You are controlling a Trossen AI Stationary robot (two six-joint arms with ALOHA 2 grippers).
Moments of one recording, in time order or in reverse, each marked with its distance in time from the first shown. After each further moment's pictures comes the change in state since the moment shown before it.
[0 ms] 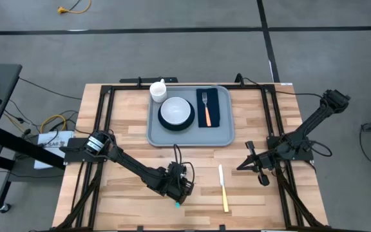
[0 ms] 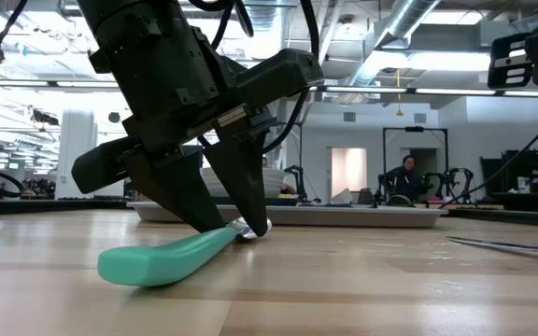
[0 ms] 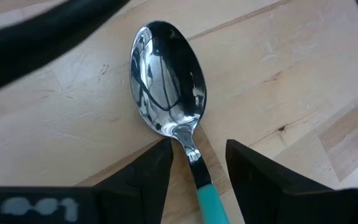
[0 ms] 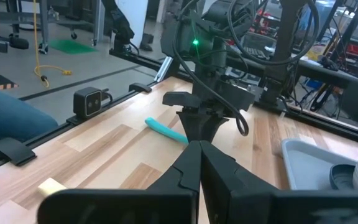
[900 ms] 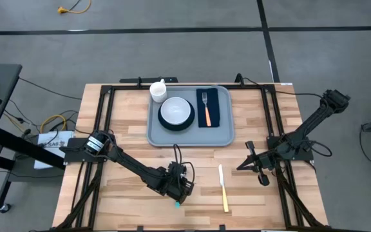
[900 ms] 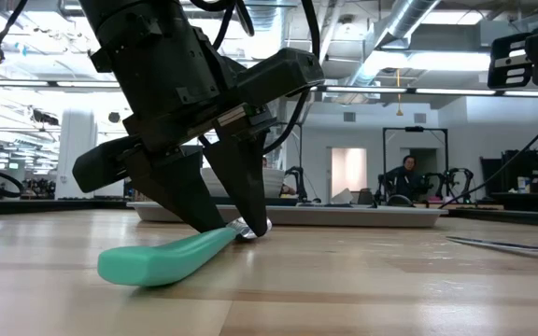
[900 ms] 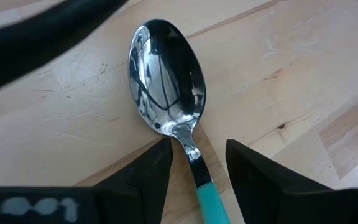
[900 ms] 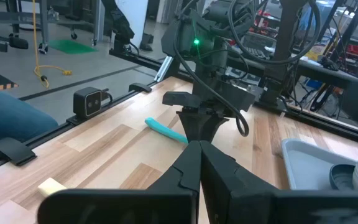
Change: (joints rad) left arm -0.002 0.000 0.000 0.002 0.022 0.008; right arm 0.000 0.000 0.000 0.000 0.000 0.000
